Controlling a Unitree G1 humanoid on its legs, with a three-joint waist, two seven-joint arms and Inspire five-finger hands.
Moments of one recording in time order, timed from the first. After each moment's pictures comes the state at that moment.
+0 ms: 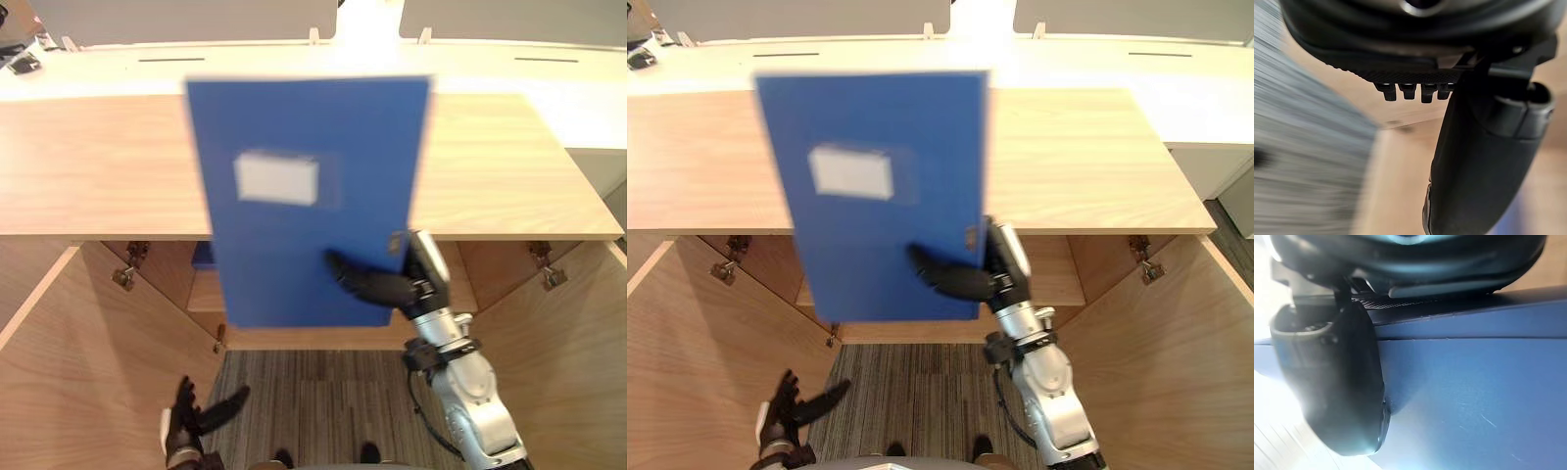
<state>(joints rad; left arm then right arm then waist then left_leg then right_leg) 0.33 0.03 0.22 0.67 -0.07 -0.20 0.07 0.06 -0.28 0.35 -0.19 0.20 -0.25 0.11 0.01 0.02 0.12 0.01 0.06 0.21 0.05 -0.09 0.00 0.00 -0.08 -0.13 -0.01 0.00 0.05</state>
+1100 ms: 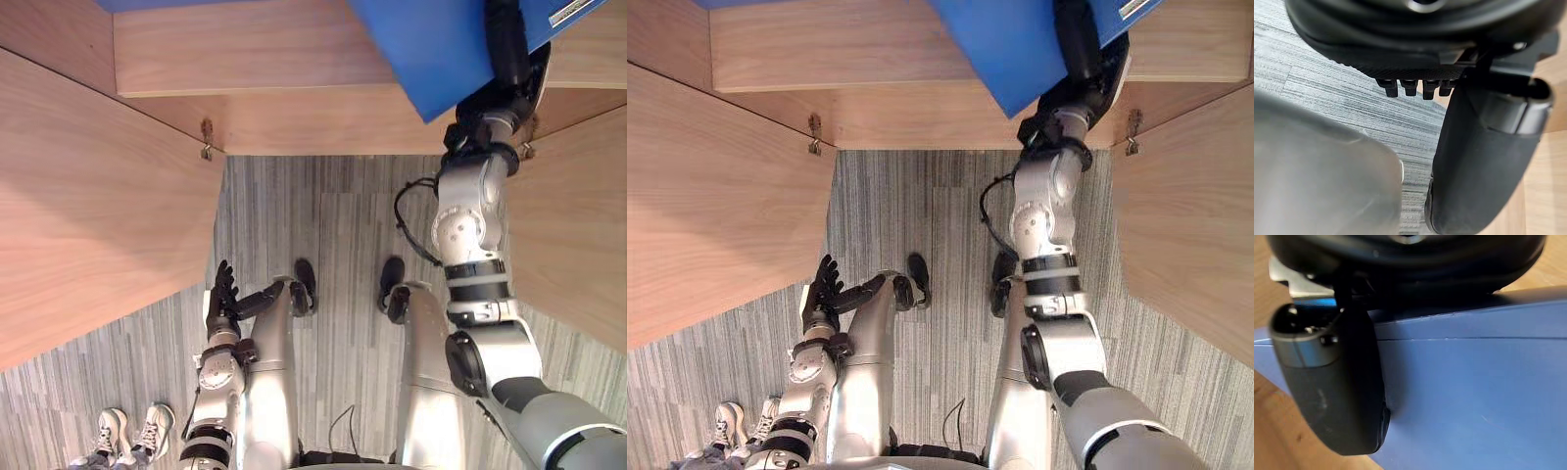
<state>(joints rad) -0.09 0.02 0.11 0.51 -0.18 -0.23 0.17 -0.98 -0.17 -0.10 0.39 0.81 -0.31 -0.40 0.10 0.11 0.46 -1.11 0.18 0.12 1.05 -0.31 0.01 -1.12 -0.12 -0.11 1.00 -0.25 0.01</state>
